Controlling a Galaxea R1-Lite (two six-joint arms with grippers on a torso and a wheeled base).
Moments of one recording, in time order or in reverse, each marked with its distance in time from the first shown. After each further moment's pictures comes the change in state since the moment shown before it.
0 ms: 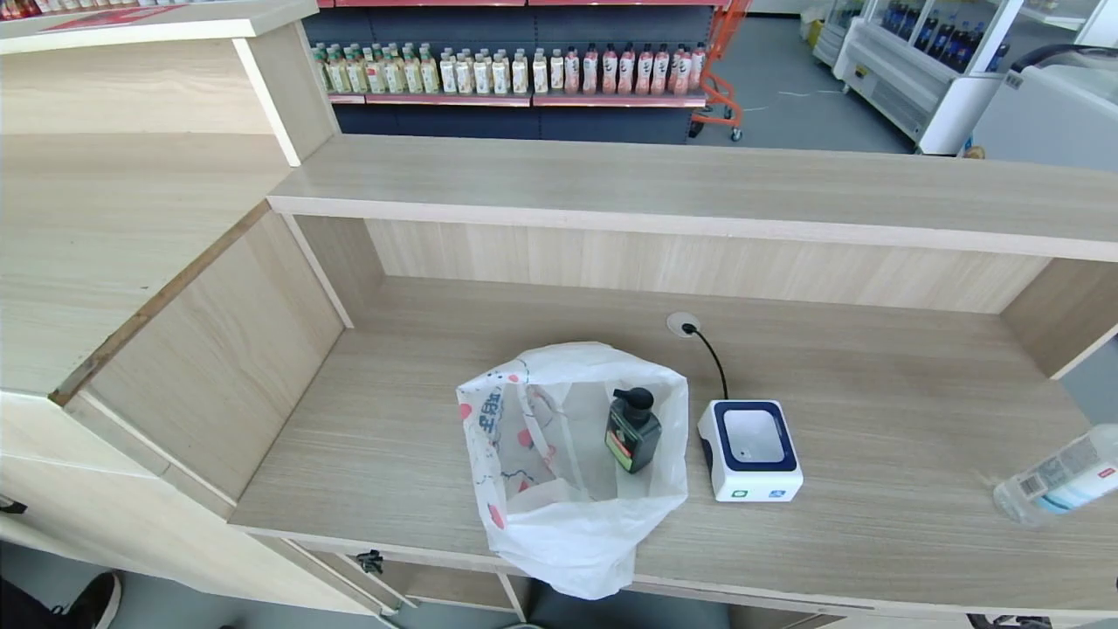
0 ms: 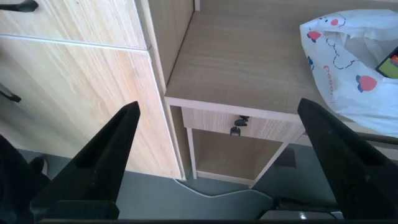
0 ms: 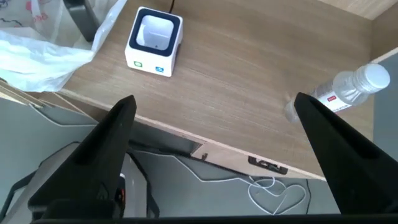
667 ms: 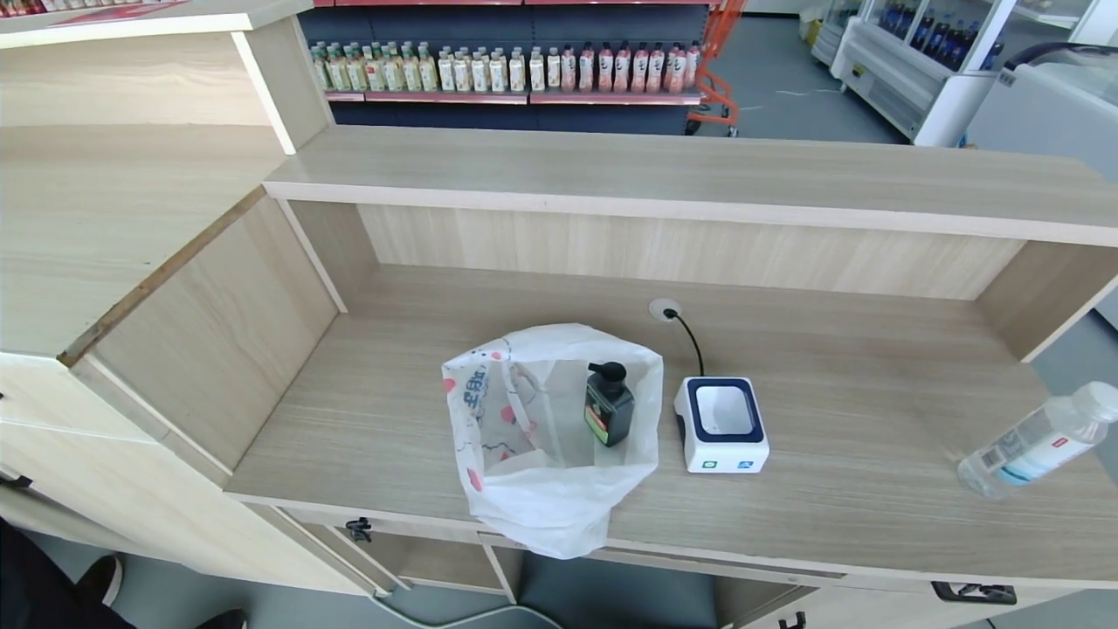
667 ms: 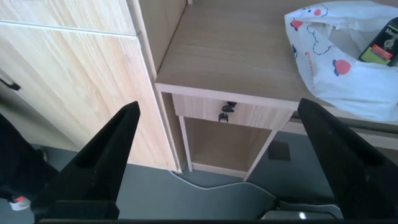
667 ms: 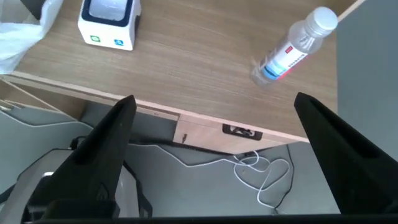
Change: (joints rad) left arm 0.000 0.000 0.000 0.000 -0.001 0.000; right arm -0.133 -0.054 0.053 0.010 0.000 0.000
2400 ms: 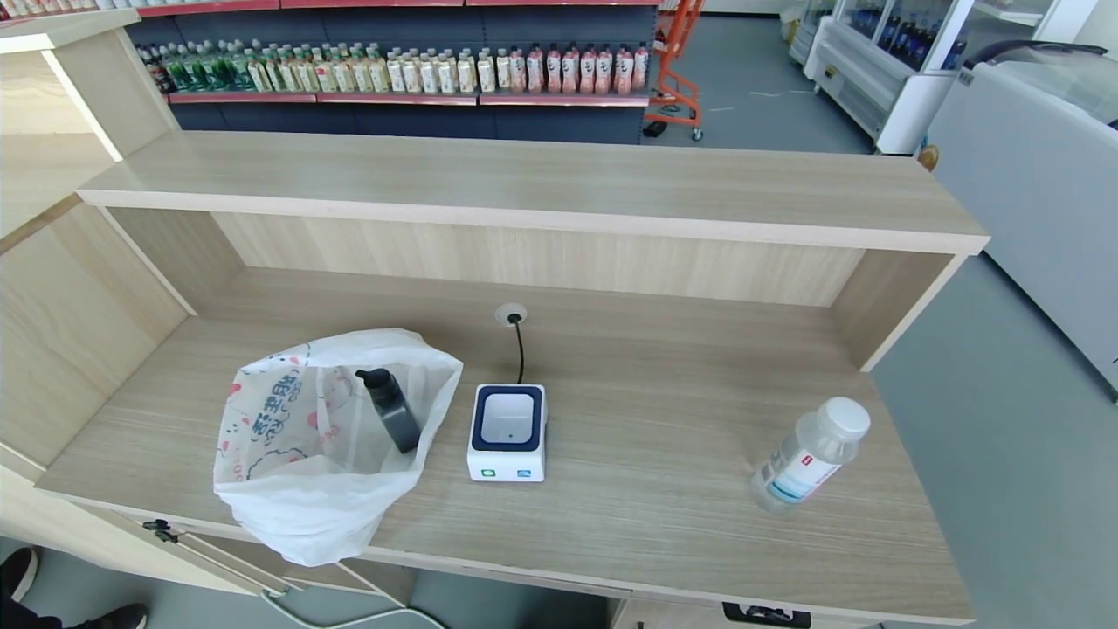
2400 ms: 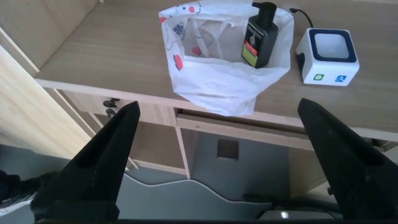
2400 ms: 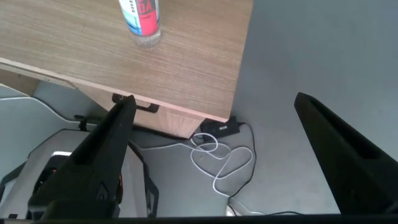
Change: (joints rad) left arm 0.000 0.000 0.000 0.000 0.001 -0.003; right arm -0.033 -0.086 0.105 0.034 0.085 0.013
